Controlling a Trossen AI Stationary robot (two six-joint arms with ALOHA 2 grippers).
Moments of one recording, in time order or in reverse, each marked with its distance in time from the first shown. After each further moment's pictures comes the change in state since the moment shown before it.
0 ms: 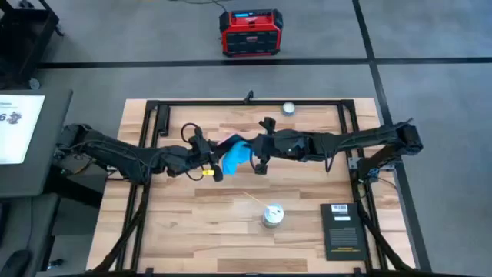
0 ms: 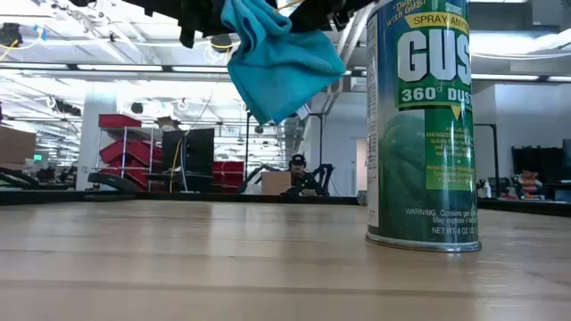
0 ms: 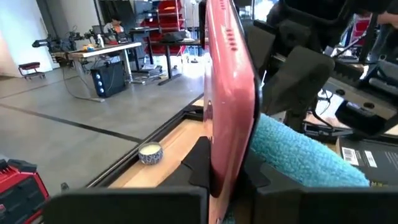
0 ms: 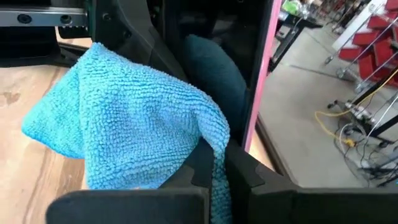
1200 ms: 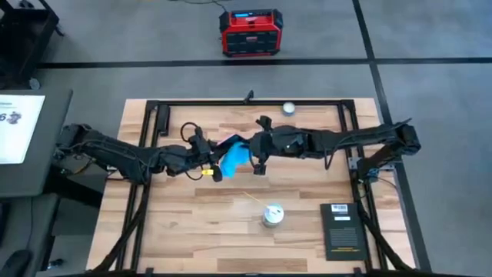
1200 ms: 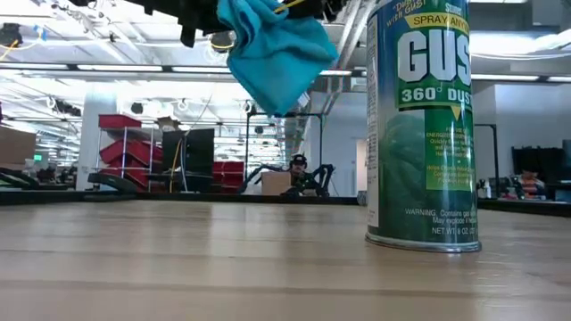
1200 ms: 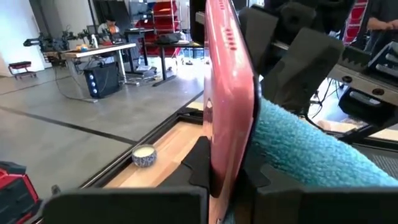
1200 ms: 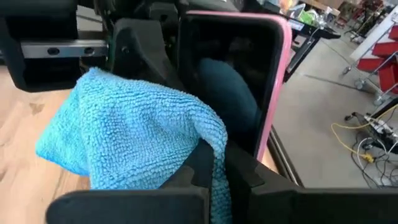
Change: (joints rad) left arm 0.001 -0.003 0.002 -0.001 0.020 -0.019; right arm -0.009 0.017 0.101 -0.026 -0.081 -0.052
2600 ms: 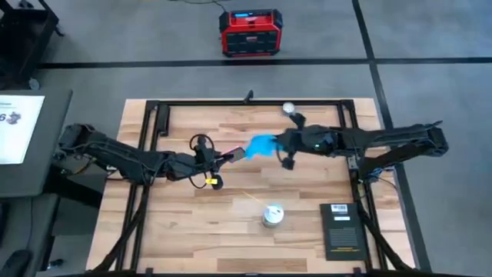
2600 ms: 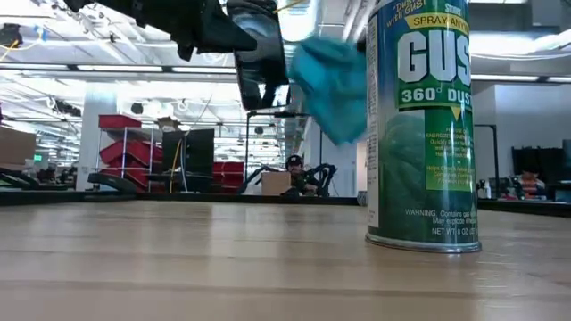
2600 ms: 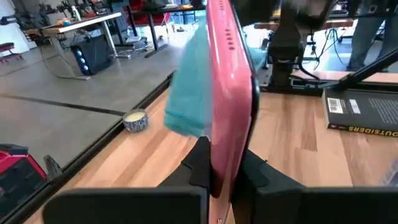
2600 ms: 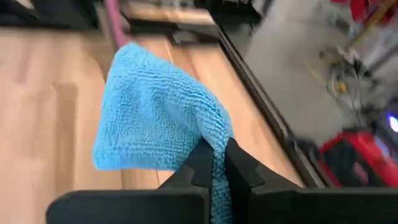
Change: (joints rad) left arm -0.025 0.033 -0.005 -0.127 -0.016 -0.027; right arm -0.004 -0.397 -0.411 -0.217 0.142 0.253
